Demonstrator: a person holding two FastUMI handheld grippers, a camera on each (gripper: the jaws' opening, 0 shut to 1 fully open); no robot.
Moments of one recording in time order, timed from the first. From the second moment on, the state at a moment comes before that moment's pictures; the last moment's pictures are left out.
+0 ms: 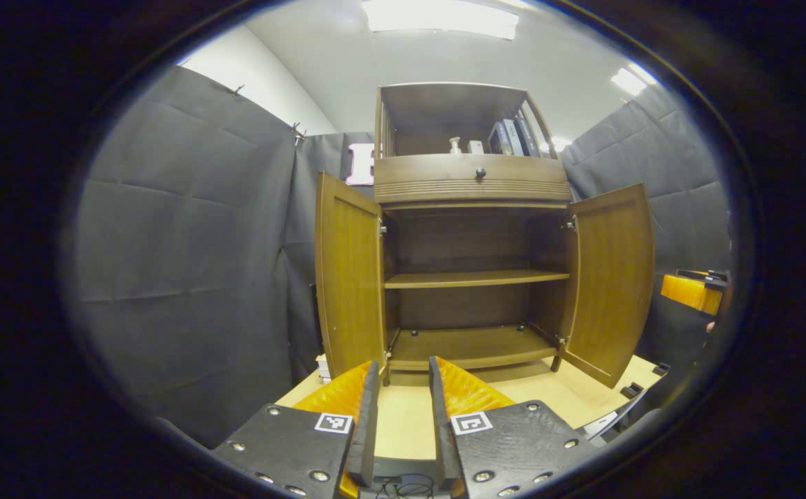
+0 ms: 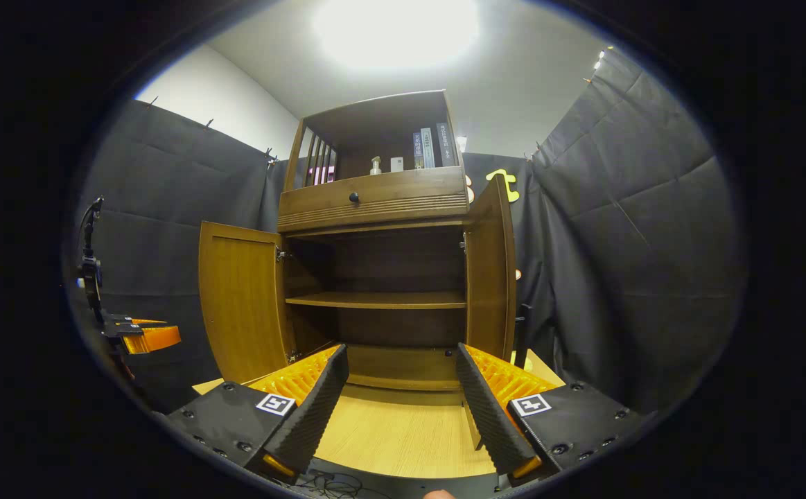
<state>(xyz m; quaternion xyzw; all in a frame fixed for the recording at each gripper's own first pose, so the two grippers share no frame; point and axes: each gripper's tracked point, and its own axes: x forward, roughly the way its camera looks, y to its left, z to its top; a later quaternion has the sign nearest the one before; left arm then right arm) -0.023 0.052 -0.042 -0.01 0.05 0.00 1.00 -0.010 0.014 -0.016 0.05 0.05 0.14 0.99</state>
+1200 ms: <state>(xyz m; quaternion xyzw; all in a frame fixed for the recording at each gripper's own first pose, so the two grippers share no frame) -0.043 0.069 -0.023 0.00 0.01 0.01 1.00 -0.021 0.014 -0.002 0.05 0.03 0.12 0.99</state>
